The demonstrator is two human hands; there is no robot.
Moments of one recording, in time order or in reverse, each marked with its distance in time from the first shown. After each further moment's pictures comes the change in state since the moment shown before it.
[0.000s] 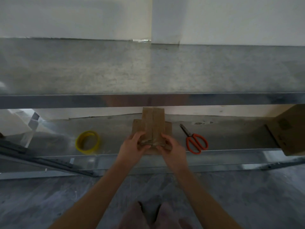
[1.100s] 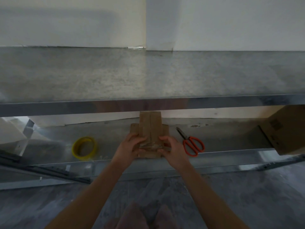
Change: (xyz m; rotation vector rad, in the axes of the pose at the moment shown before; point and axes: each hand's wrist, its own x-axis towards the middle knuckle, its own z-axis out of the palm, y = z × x) left_hand 0.012 -0.012 -0.005 -0.115 -0.048 0.214; right_hand 0.021 0.006 -0.021 -0.076 -0.157 -0.039
